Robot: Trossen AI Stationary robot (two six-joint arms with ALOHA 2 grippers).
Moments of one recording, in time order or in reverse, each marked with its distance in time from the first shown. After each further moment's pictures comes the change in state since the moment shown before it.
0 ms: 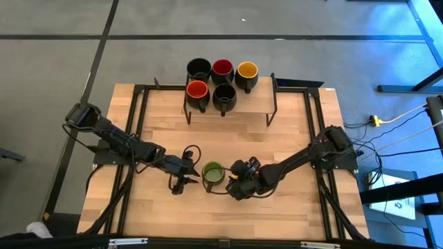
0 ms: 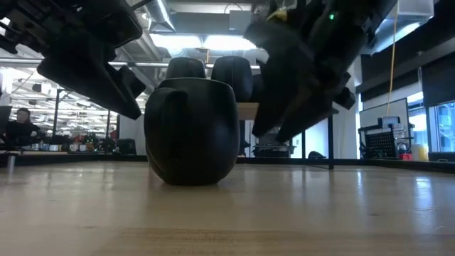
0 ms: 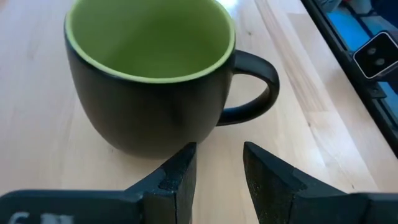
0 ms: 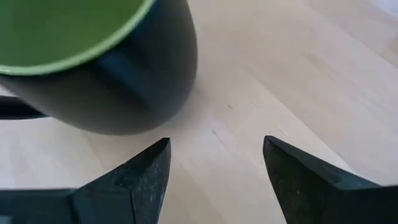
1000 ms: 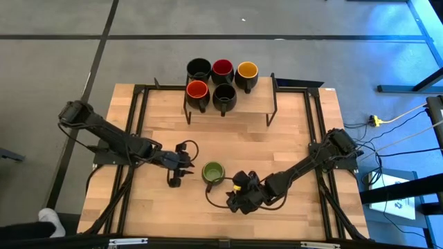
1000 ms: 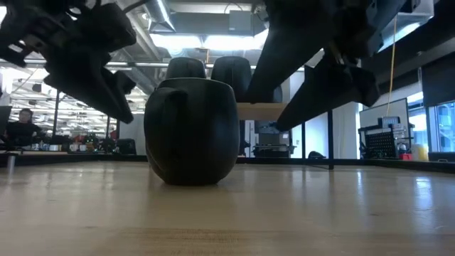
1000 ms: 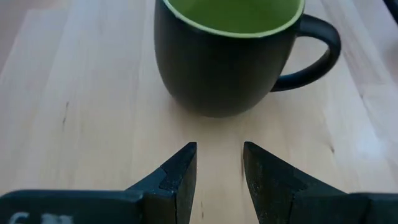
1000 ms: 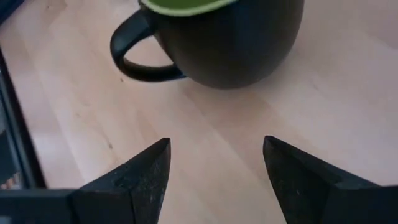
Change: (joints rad) left arm 0.030 -0.140 0.001 -0.264 -0.098 0.021; right arm 0.103 -0.021 0.000 0.164 -0.081 0.152
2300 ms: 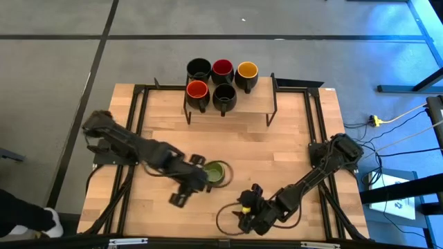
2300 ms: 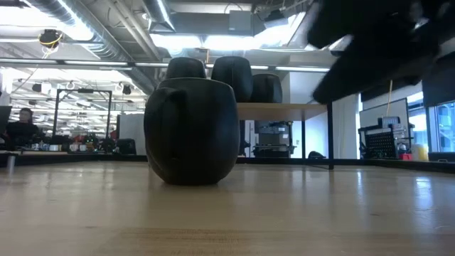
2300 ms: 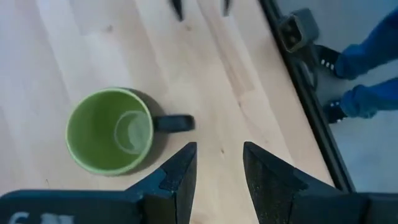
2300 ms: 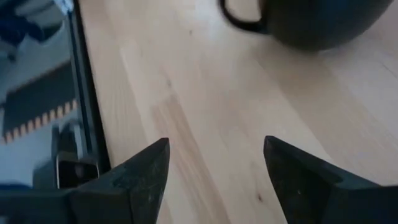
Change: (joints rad) left arm -0.078 0.442 1.092 -0.971 0.197 0.157; right arm 0.174 0.000 0.000 0.054 0.060 -0.164
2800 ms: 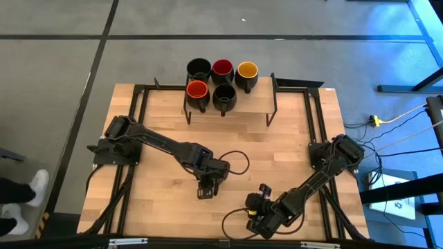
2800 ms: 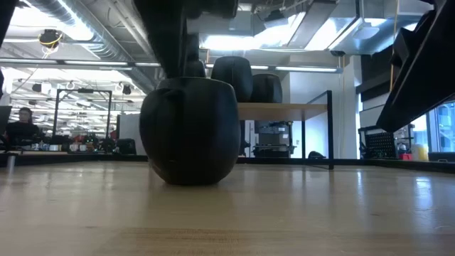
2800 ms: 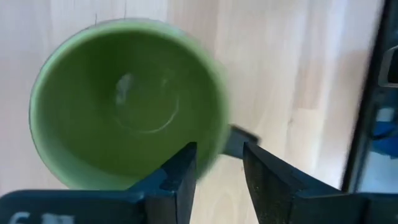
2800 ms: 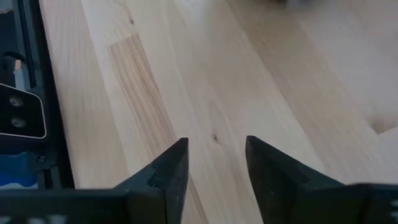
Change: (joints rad) left arm 0.142 0.219 -0.058 0.068 0.111 -0.309; right arm 0.045 0.000 0.000 -0.200 -0.026 0.031
